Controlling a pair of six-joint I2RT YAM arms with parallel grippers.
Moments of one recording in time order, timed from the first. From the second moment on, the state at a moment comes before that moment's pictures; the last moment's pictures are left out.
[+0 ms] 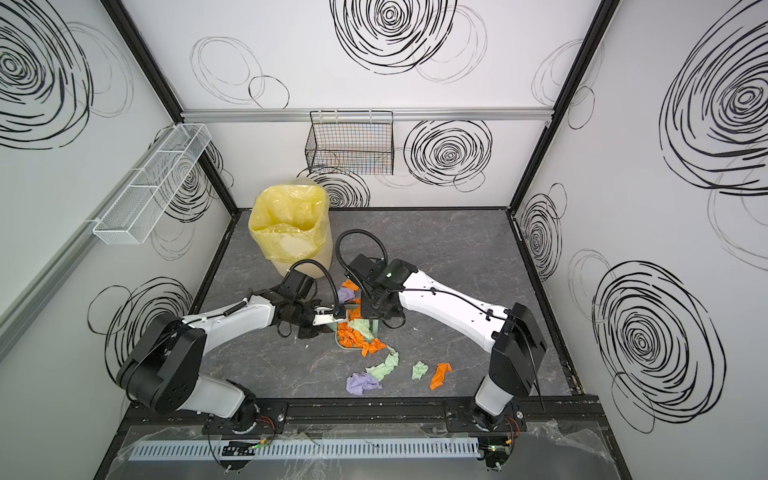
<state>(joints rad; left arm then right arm) -0.41 1.49 0.72 -0.43 0.43 1.04 0.93 1.63 1.44 -1.09 0.08 0.91</state>
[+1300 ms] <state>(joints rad) -0.39 1.44 0.85 -0.48 0.59 0.96 0.59 1.07 1.25 -1.21 0.18 0.79</state>
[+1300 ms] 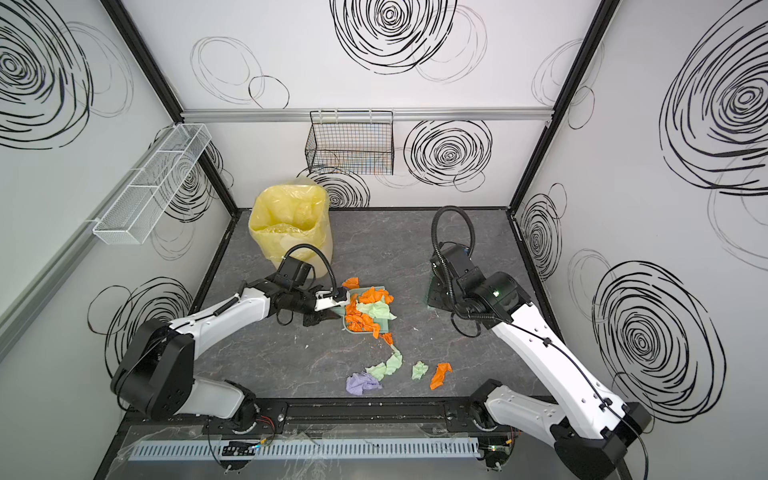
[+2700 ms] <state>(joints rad) 0.05 1.73 2.00 -1.43 0.76 1.32 0.47 1.08 1.09 -1.05 0.04 0.65</state>
